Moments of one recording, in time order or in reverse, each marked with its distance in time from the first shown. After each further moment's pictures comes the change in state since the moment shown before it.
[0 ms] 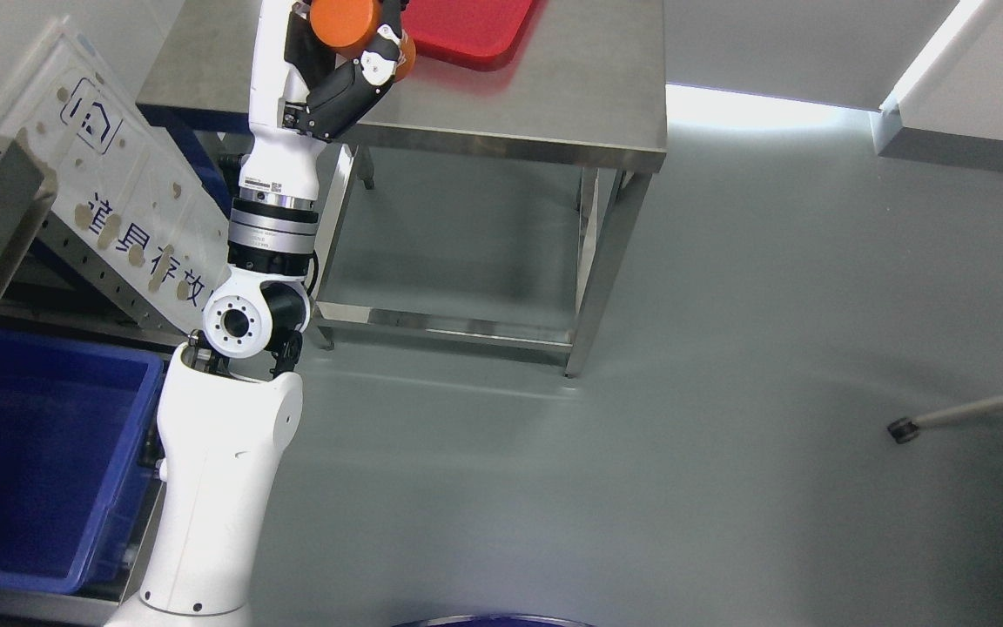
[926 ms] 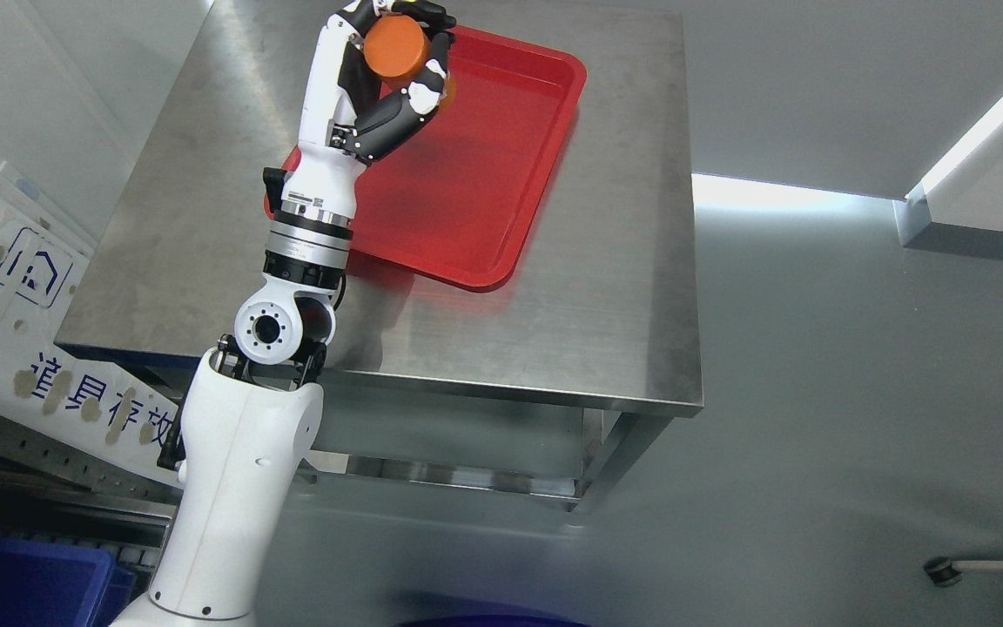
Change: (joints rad) left arm 0.003 0.000 -0.076 0.048 -0.003 0.048 0.003; right arm 0.000 0.000 0.000 0.000 0.000 0.000 0.003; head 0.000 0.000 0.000
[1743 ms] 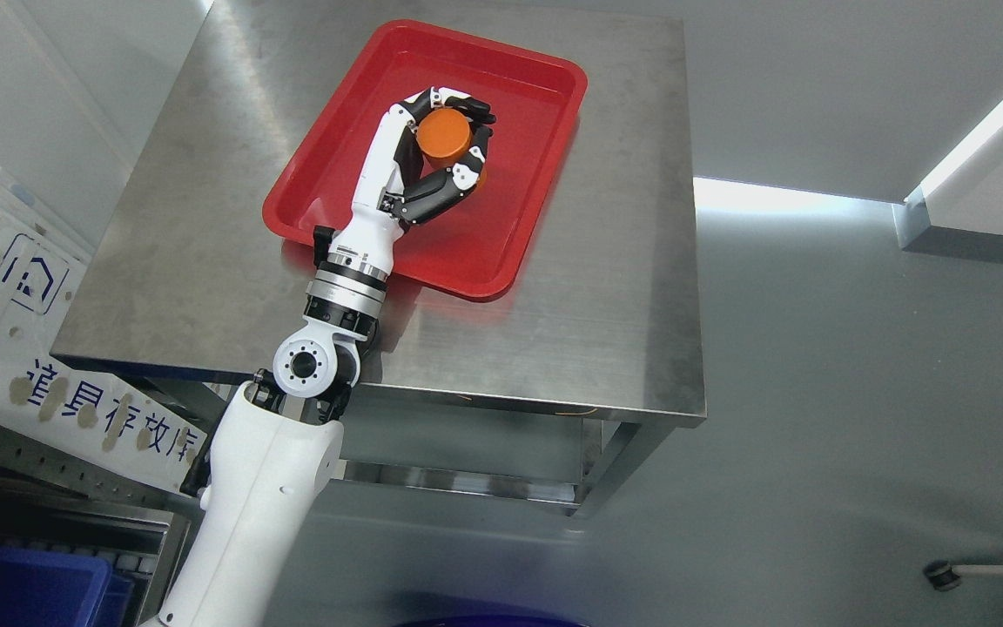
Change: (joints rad) left arm 0.058 0.000 -0.050 0.098 -0.022 0.015 -0.001; right arm 0.000 0.000 0.000 0.000 0.000 0.000 0.000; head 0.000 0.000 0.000
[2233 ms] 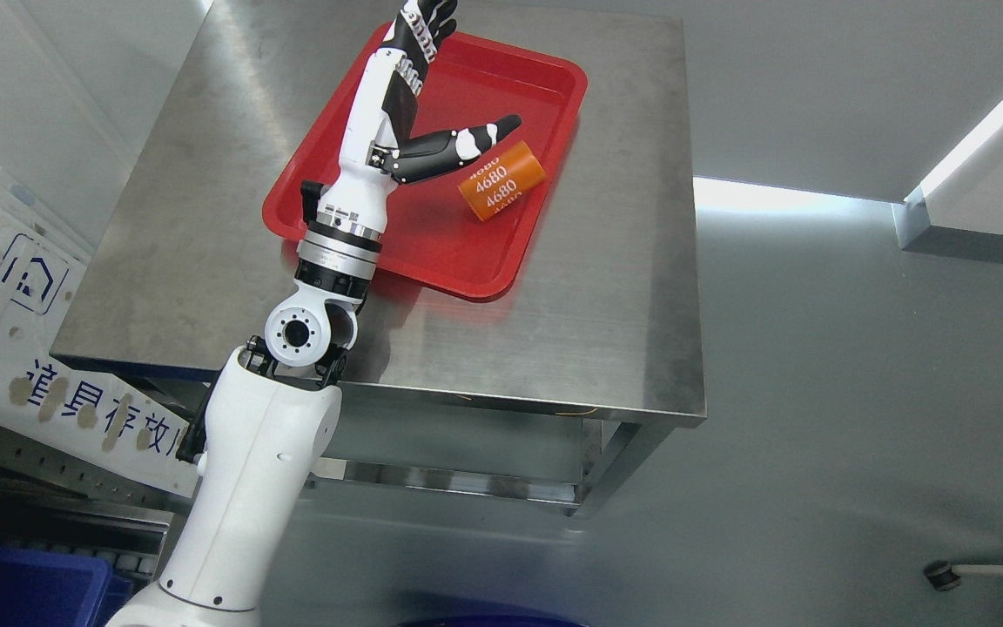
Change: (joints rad) left arm -0.095 0.000 0.008 -0.013 -0.002 -0.086 -0.003; right arm 0.000 0.000 0.000 0.000 0.000 0.000 0.000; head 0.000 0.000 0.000
